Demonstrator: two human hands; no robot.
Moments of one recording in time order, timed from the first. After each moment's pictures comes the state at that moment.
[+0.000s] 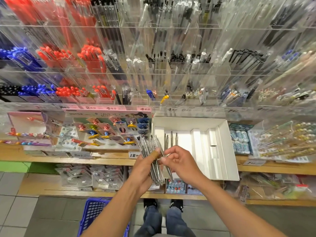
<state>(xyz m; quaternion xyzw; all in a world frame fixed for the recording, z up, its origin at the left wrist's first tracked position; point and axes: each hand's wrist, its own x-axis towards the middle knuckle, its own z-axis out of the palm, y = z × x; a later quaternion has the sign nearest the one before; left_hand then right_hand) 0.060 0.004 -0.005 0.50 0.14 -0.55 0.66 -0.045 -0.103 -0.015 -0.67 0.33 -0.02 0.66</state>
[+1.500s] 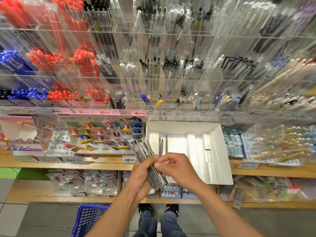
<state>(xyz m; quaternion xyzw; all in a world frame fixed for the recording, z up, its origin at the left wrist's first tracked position) 0.054 0.002 -0.016 0.45 0.17 -0.56 0.67 -0.046 -0.108 0.002 -0.68 0.34 0.00 0.65</state>
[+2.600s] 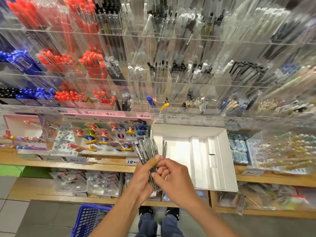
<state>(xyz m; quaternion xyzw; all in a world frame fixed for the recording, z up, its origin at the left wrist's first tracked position) 0.058 -0.001 -0.004 0.44 0.20 -0.54 0.69 -0.040 -0.074 0.016 -0.77 0.32 -0.07 0.54</state>
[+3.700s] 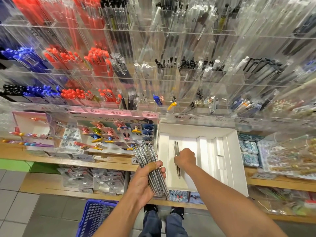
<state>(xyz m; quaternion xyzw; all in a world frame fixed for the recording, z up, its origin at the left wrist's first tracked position) 0.065 0.013 -0.006 0.44 0.20 -0.55 0.68 0.010 -0.158 -0.129 -0.72 0.57 0.16 0.36</state>
